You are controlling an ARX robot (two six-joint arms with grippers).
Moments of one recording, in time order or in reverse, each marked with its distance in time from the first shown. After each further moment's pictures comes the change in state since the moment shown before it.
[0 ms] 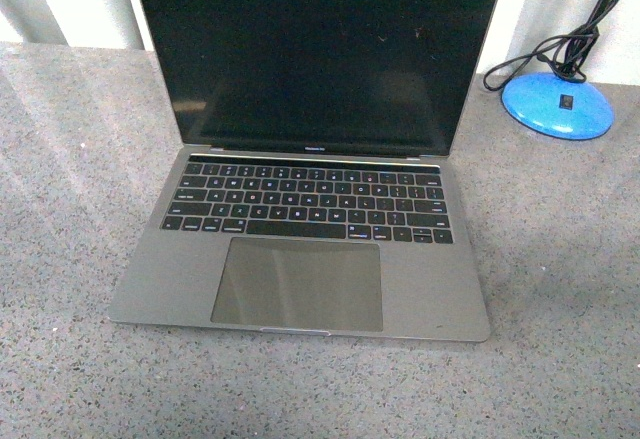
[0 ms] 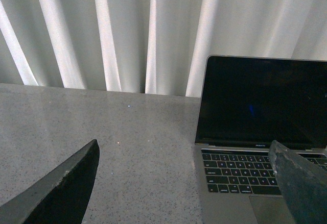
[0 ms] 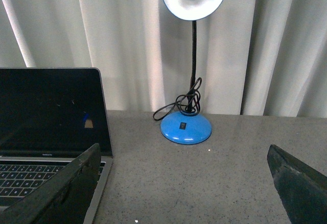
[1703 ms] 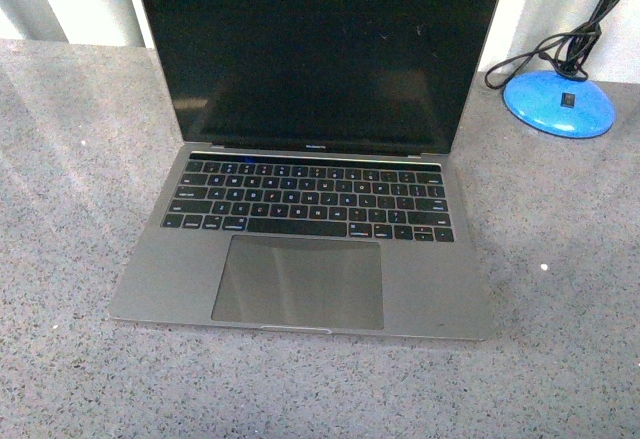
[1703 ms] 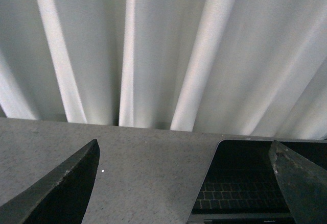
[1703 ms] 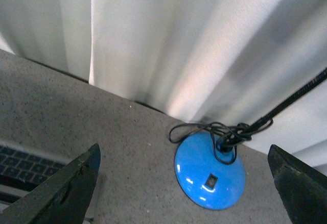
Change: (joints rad) left arm 0.049 1.422 0.633 0.723 0.159 -0.062; right arm 0.230 1.747 1.083 0.277 0.189 -0.248
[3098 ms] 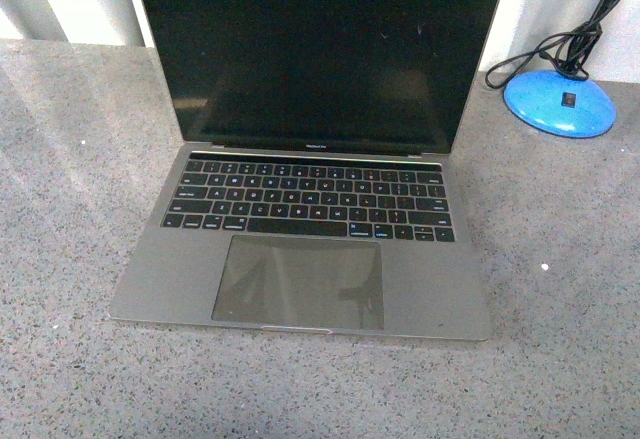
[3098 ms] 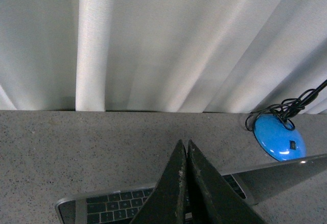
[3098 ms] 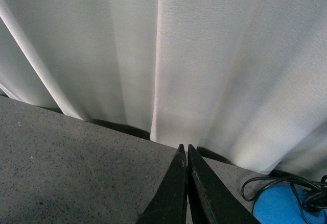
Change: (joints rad) left arm -0.241 0.366 0.446 -0.250 -0.010 -0.139; right arm 0.086 0.219 0.354 -0.079 -0.059 0.228
